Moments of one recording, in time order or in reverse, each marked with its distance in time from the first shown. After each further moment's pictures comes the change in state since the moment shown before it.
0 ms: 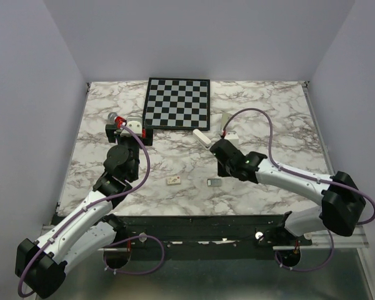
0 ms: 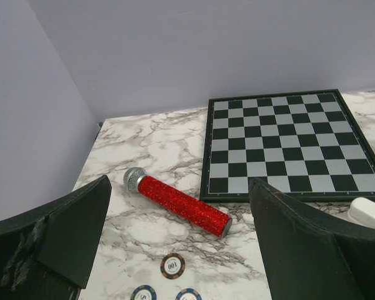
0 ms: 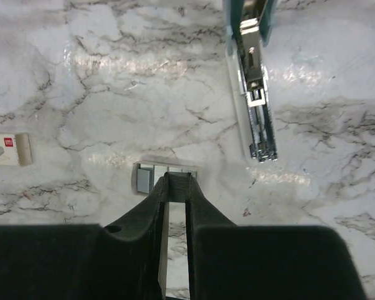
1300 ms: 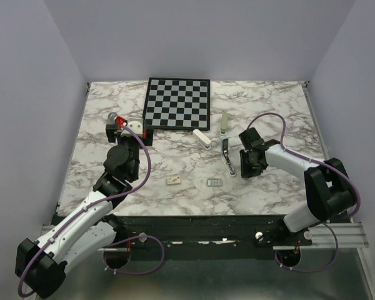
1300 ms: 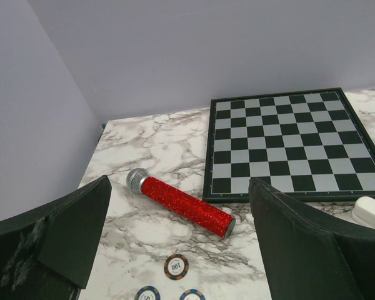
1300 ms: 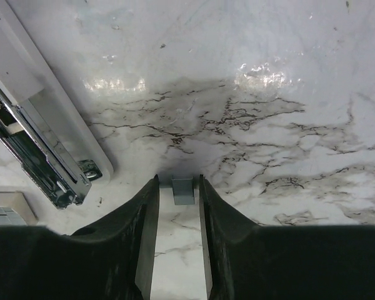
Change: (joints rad) left arm 0.000 0.000 -0.004 0.008 0.000 0.019; right arm -0.467 0.104 -0.096 -0.065 -0.293 -0.307
